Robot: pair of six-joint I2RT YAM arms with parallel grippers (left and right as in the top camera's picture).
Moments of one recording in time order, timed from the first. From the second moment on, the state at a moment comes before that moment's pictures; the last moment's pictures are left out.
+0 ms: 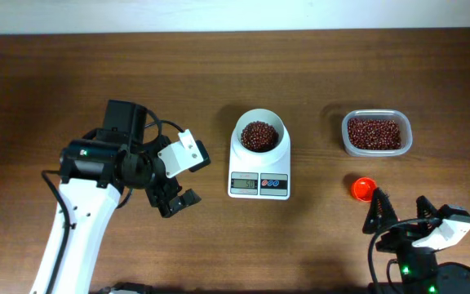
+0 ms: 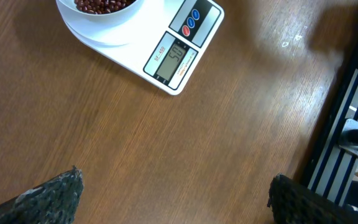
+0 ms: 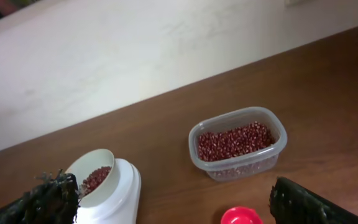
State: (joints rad) left arm -0.13 1.29 1.25 -1.27 0.46 0.92; right arm 0.00 0.01 0.50 -0.66 0.00 0.36
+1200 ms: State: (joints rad) left arm -0.13 1.29 1.25 -1.27 0.46 0.92; right arm -0.03 0.01 0.21 -0.24 0.06 0.32
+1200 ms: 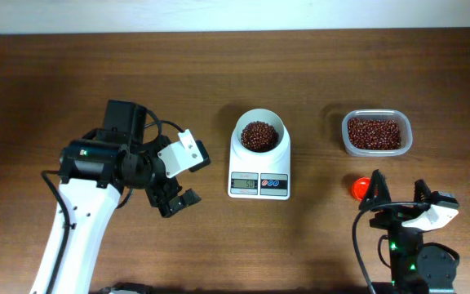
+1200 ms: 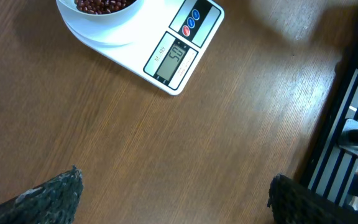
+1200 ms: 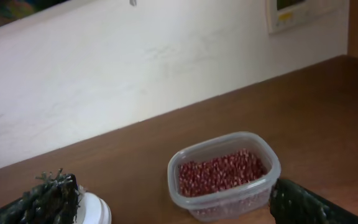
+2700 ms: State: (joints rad) left arm -0.13 1.29 1.25 -1.27 0.46 0.92; right arm 0.05 0.01 0.01 -0.07 -0.01 0.22
